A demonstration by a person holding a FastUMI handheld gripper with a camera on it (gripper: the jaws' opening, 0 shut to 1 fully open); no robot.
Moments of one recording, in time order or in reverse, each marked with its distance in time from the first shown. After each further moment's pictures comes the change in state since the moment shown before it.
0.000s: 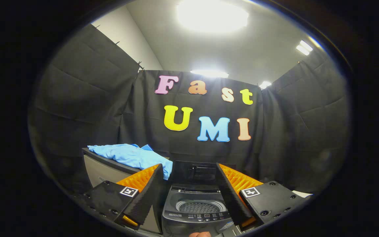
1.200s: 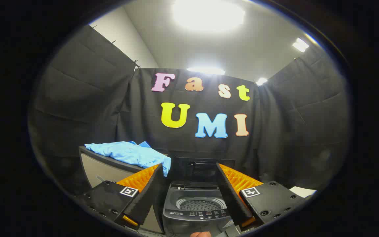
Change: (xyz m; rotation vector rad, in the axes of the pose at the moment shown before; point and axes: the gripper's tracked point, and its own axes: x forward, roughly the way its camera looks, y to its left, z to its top) arm 0.001 0.005 -0.024 0.034 0.012 -0.023
